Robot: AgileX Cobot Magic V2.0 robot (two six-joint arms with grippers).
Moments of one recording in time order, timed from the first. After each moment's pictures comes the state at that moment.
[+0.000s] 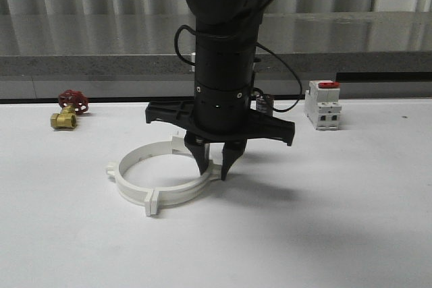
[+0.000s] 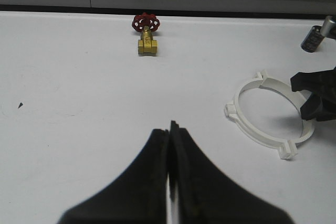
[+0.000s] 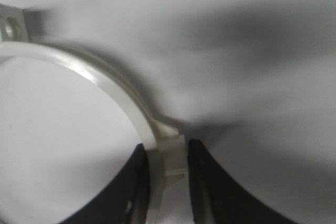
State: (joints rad) left arm 0.08 0.48 -0.47 -0.45 0.62 0.40; right arm 0.72 2.11 -1.53 -0.20 0.76 1.05
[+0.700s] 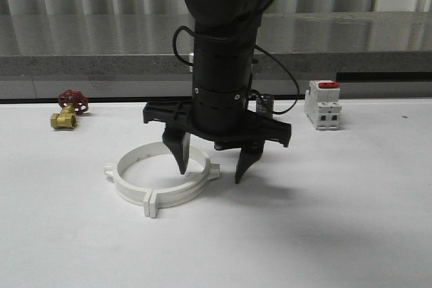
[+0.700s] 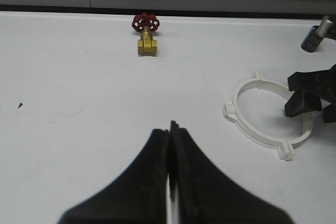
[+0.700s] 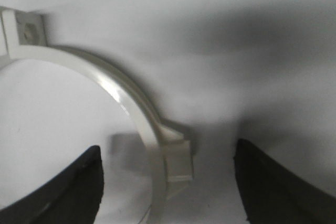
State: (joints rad) left arm 0.08 0.48 -0.47 -0.45 0.62 0.40; right arm 0.72 2.11 -1.53 -0.19 0.74 1.05
